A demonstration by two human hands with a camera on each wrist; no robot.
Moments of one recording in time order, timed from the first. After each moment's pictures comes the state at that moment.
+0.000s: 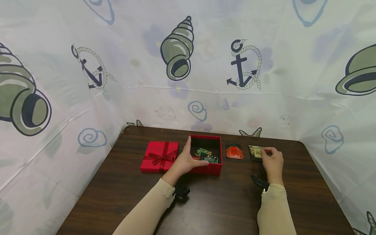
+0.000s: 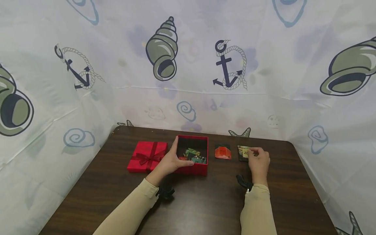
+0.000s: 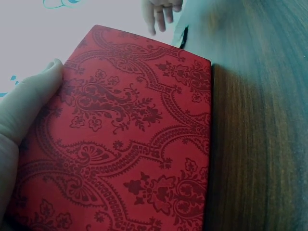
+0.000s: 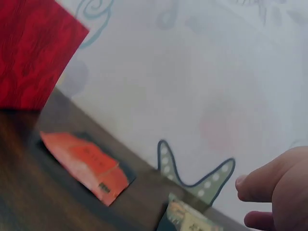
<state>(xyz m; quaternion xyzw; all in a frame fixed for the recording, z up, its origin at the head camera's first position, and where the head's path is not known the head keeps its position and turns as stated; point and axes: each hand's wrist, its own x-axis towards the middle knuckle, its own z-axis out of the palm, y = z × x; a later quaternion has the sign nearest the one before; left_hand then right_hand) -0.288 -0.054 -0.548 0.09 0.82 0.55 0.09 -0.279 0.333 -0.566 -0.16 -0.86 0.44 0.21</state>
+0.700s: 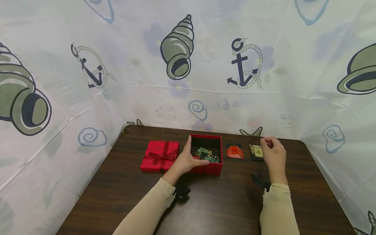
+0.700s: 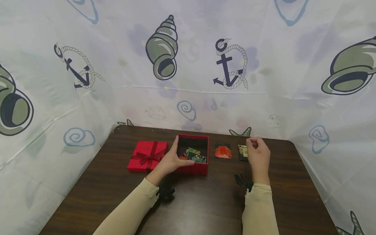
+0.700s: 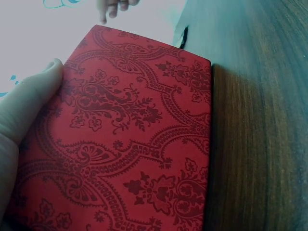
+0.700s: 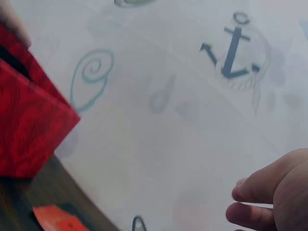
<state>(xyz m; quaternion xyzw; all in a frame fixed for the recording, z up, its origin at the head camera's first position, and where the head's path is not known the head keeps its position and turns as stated) -0.289 -0.054 -0.549 0.09 0.82 0.55 0.09 -0.268 0.311 -0.503 -0.12 -0.86 0.43 0.26</state>
